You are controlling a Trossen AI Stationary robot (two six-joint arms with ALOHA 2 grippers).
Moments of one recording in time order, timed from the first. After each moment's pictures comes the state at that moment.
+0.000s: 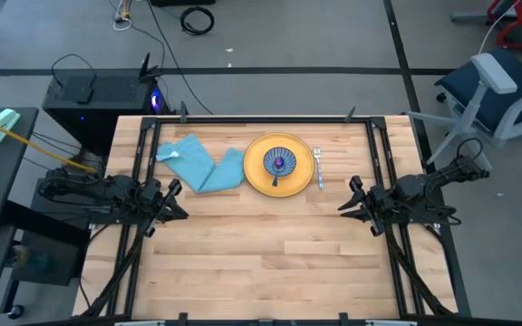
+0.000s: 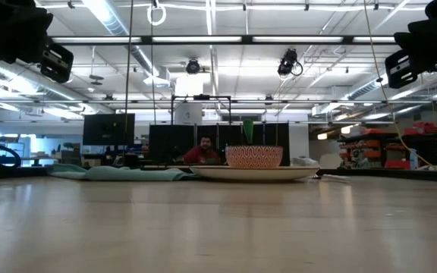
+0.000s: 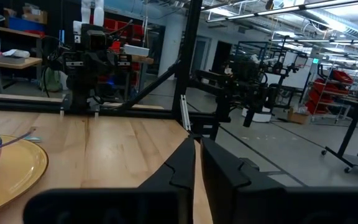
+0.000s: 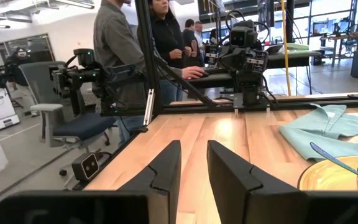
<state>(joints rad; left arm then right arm) -0.23 0.01 0.01 0.12 0.12 -0.22 0.38 0.01 0.01 0.04 0.11 0.11</state>
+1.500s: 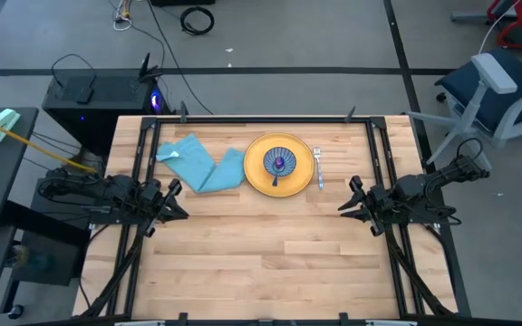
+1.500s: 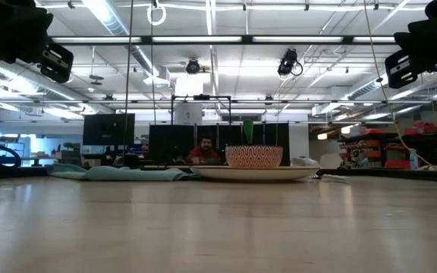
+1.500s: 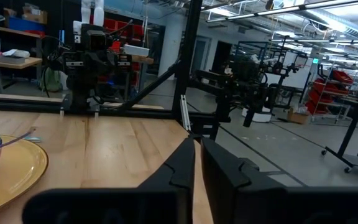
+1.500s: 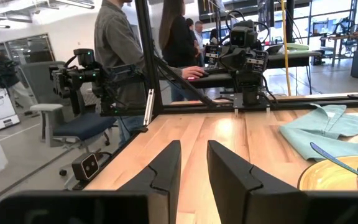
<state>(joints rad) -0.23 0.01 0.01 0.12 0.12 -0.22 0.38 0.01 0.01 0.04 0.11 0.11</state>
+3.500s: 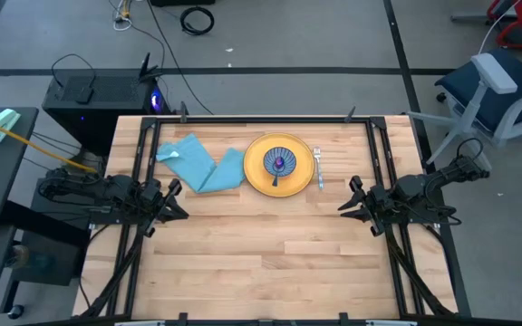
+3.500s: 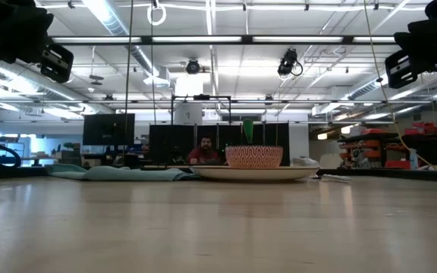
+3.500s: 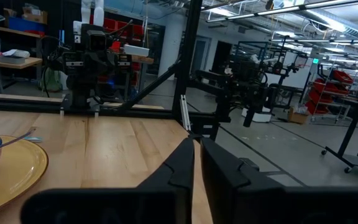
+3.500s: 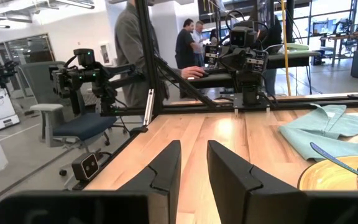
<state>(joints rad) -0.23 0.01 0.01 0.12 0.12 -0.22 0.38 0.01 0.01 0.04 0.11 0.11</state>
